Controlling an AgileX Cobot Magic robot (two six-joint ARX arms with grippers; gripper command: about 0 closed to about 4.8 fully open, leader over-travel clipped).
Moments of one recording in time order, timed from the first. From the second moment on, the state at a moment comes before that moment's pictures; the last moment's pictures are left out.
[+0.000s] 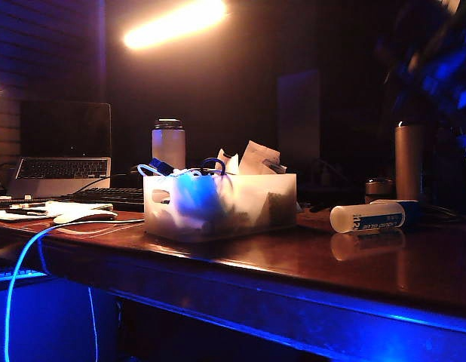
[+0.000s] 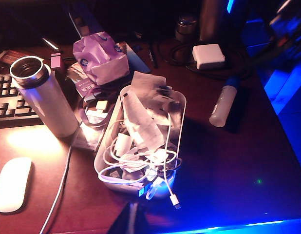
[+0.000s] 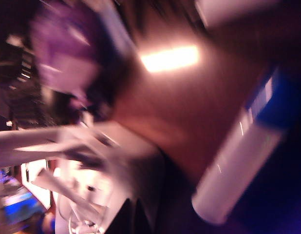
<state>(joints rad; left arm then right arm) -0.30 1.30 1.73 -0.95 0.33 0.24 0.04 1.60 1.26 -0.34 -0.34 1.03</state>
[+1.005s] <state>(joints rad) -0.30 1.30 1.73 -0.94 0.38 0.24 0.05 1.79 1.26 -0.27 -0.21 1.22</state>
